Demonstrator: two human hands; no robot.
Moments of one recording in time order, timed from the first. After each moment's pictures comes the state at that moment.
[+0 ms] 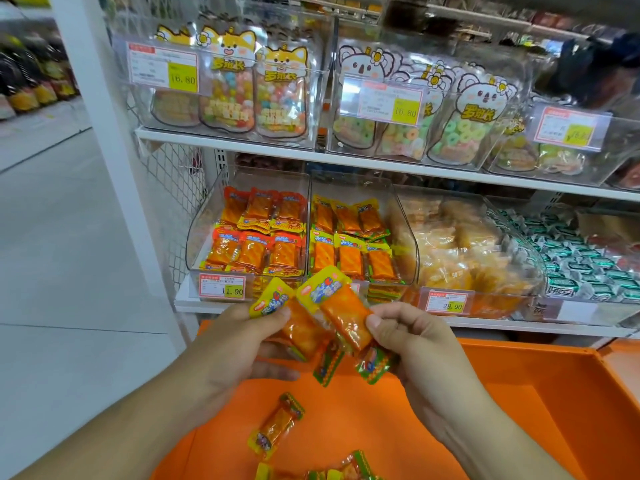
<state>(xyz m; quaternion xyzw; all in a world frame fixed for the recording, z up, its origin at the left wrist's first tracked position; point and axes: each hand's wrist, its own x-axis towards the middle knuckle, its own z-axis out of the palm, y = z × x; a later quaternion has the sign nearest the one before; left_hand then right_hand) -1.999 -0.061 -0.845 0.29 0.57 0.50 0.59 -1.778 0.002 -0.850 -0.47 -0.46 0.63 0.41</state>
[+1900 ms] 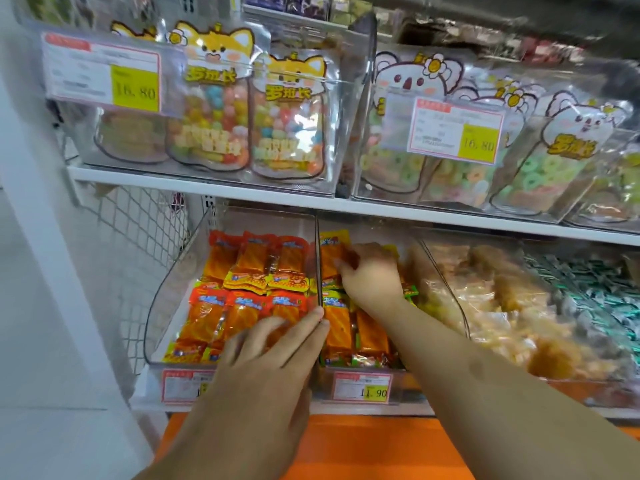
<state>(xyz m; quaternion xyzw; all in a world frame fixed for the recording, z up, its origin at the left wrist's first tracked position) -2.039 0.041 -0.898 0.73 0.63 0.21 -0.13 -1.903 0.284 -0.905 -0.56 -0.77 0.08 0.28</state>
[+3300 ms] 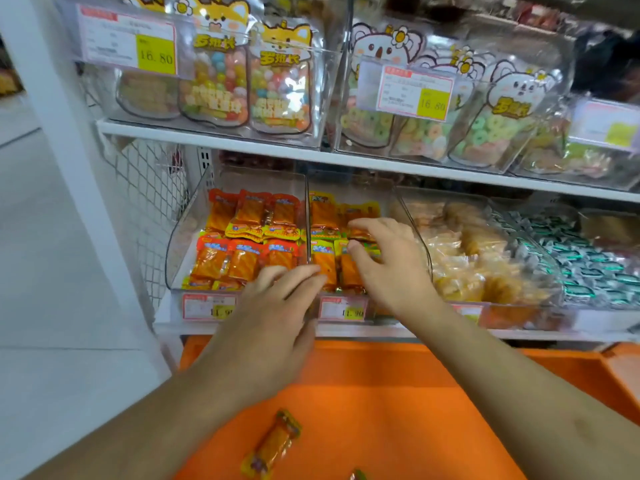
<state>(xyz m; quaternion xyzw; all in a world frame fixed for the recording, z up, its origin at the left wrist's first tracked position) -2.021 0.013 -0.877 0.76 0.59 0.25 0.00 -1.840 0.148 -0.849 -0.47 -0.81 0.10 0.34</state>
